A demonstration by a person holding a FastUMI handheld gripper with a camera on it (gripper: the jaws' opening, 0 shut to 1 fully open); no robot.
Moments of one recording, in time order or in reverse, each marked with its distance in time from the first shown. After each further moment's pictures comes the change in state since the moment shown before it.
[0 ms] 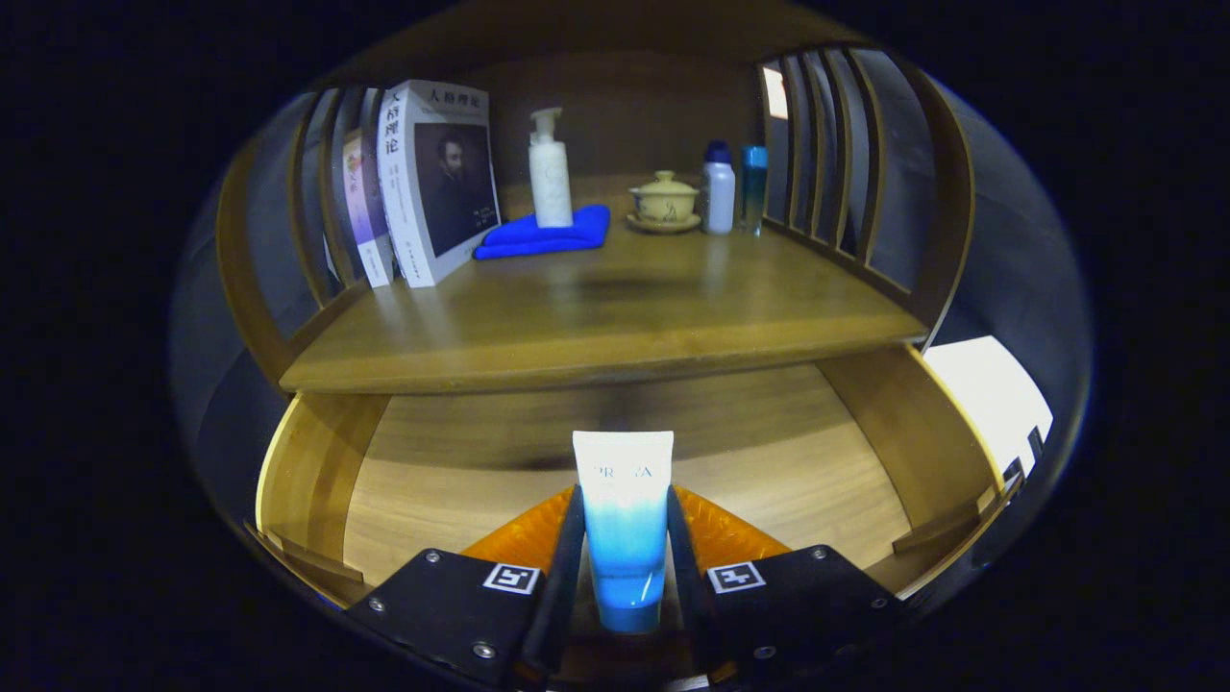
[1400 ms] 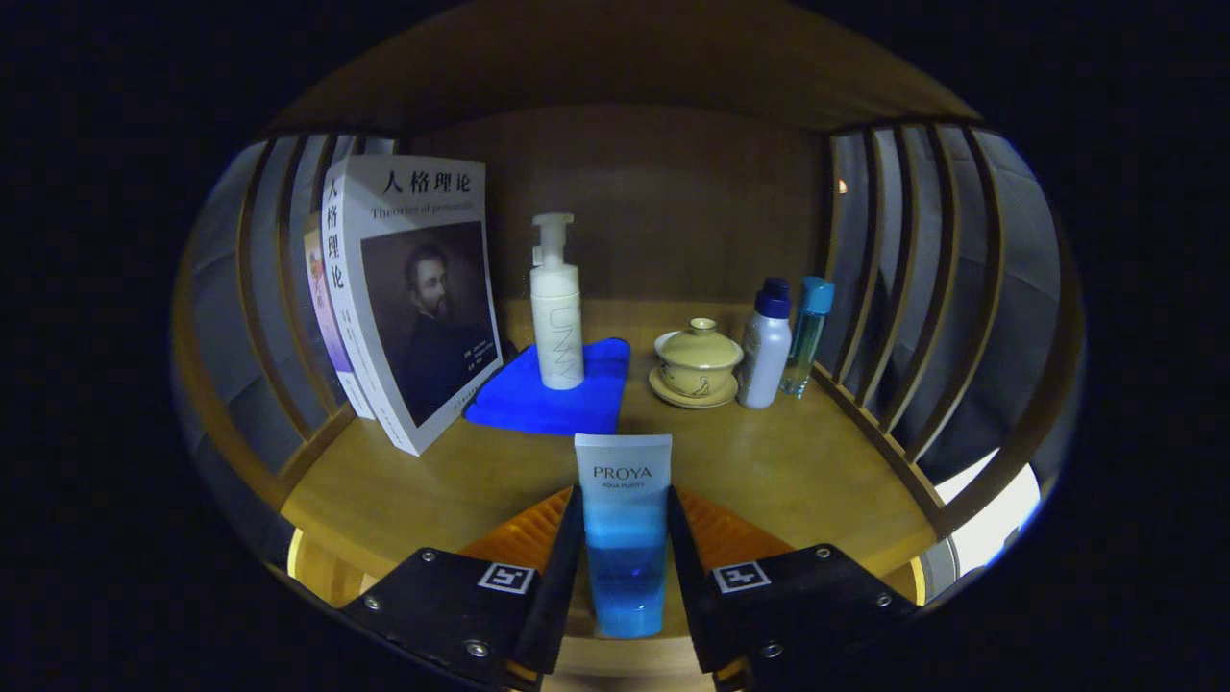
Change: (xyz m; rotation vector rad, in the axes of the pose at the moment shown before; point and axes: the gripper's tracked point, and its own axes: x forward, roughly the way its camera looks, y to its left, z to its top) arm 0.075 0.006 0.159 -0.102 -0.169 0.066
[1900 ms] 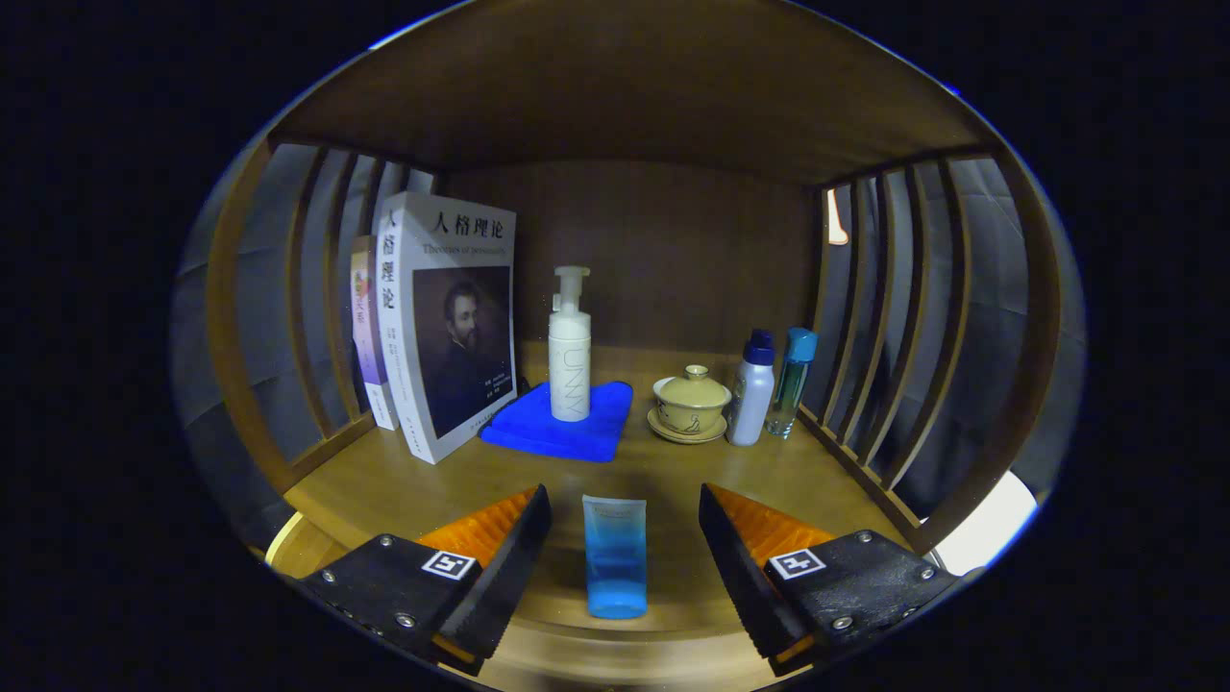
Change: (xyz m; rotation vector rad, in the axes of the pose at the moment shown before) arm -0.051 -0.009 0.014 -0.020 -0.206 0.018
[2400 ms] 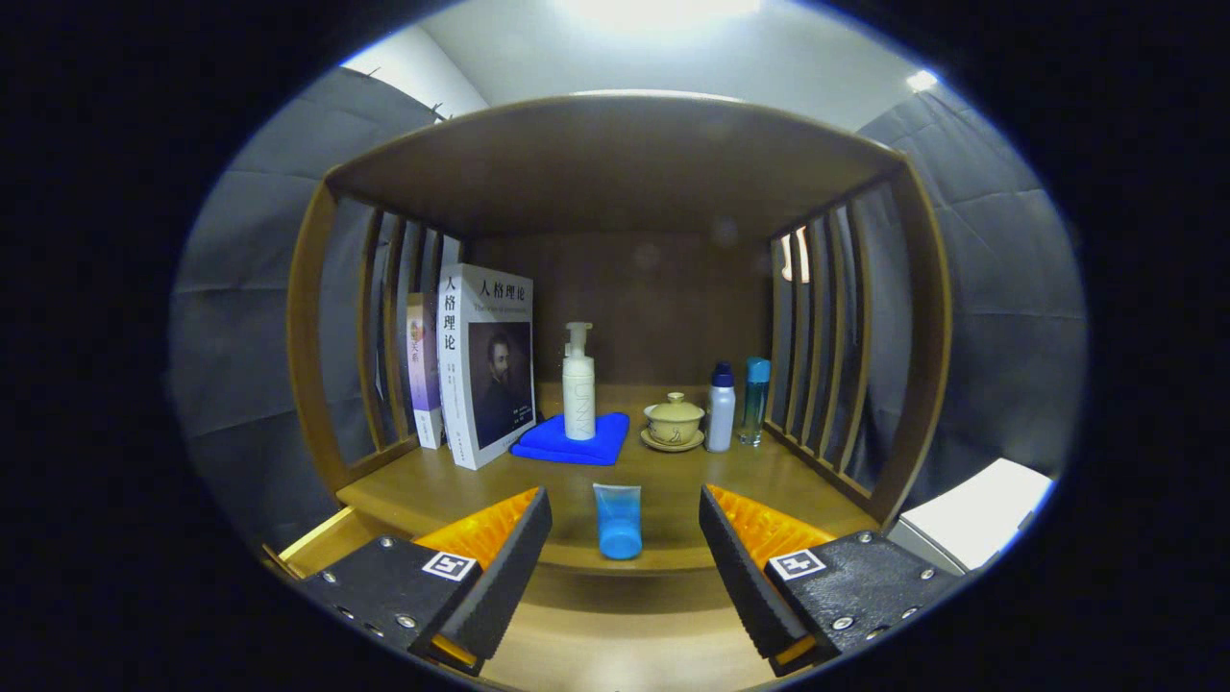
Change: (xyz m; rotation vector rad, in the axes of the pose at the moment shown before) arm -0.097 0.002 -0.003 0.032 -0.168 -0.012
